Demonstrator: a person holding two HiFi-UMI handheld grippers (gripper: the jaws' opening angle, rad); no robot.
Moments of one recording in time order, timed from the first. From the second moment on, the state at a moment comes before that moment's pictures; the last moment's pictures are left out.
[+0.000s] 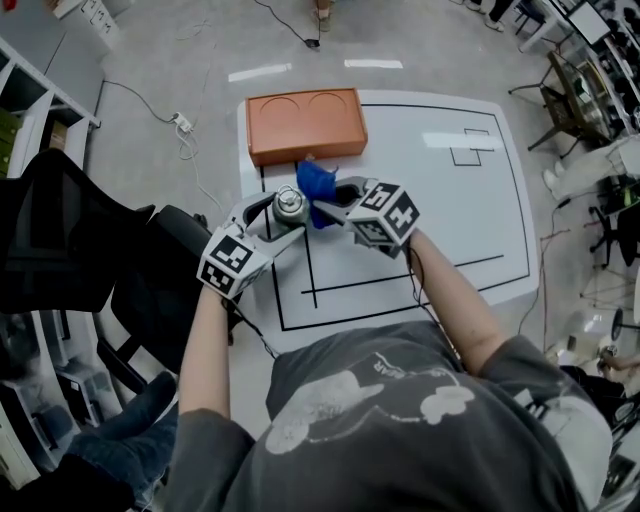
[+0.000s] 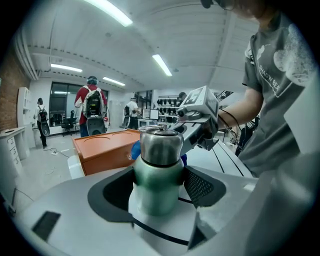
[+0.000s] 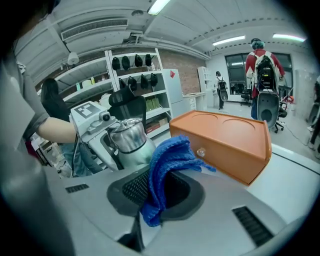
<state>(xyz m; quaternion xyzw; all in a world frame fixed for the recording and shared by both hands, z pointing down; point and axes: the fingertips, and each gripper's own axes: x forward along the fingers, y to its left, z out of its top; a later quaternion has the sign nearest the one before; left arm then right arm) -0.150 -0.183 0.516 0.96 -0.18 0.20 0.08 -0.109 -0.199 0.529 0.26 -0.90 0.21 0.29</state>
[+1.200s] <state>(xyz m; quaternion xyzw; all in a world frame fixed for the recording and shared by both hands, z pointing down) -0.158 -0.163 0.498 0.84 -0.50 0.14 0.17 -0.068 -0.178 0.518 0.26 -0.91 0.21 0.25</state>
